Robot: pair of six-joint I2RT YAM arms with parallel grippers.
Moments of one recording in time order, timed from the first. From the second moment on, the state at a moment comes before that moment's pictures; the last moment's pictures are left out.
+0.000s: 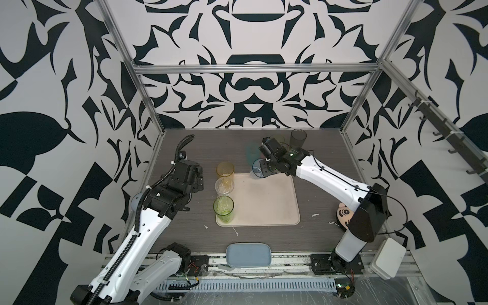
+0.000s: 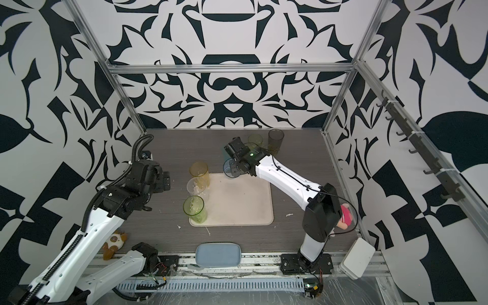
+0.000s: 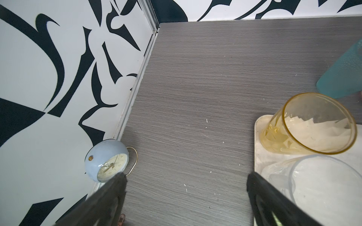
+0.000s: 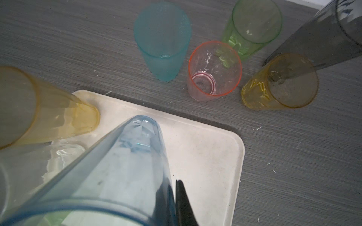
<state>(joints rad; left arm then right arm) -0.44 0.92 1.03 -0.93 -0.56 -0.30 0.74 1.74 1.57 -0.89 0.26 0.42</state>
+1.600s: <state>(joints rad) -0.44 0.92 1.03 -0.94 -0.56 -0.31 0.75 1.97 1.71 -1.00 0.26 0.49</state>
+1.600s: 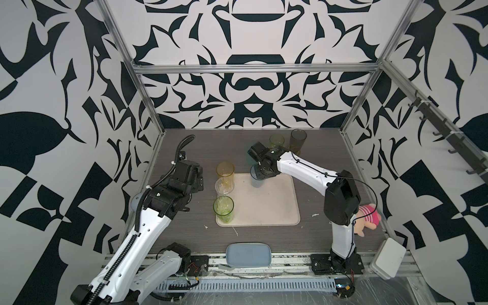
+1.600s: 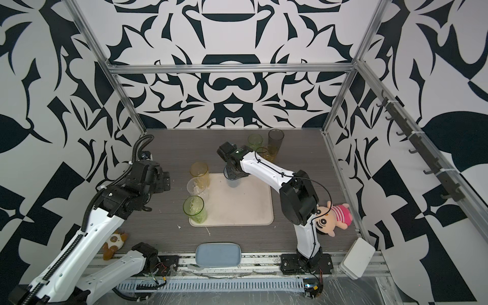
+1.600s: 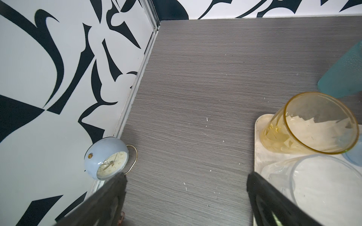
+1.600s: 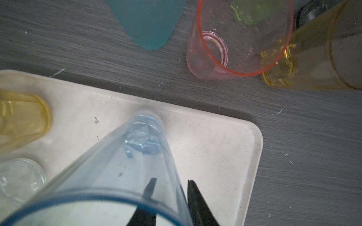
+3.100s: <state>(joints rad) -0.44 0.92 1.03 -0.94 -0.57 -0.32 0.66 2.08 2.16 -1.03 0.33 0.32</state>
